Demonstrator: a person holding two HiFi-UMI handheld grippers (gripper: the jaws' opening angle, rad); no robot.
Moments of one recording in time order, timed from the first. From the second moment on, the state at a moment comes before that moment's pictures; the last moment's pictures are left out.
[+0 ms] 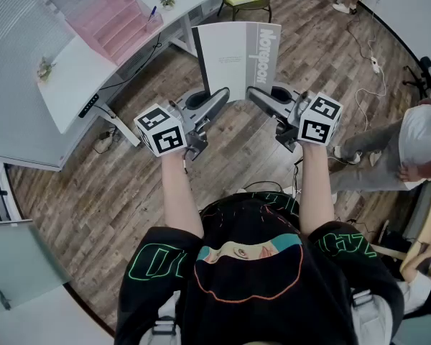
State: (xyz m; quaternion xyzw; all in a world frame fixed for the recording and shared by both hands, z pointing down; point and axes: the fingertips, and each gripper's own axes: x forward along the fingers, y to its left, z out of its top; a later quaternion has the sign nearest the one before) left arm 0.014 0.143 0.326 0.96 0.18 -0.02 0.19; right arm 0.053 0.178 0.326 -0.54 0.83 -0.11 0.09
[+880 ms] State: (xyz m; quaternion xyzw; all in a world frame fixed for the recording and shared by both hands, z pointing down) left arm 0.025 0.139 0.335 0.97 0.14 -0.02 0.21; right arm 0.067 0.169 0.338 -0.55 0.82 -0.11 0.08
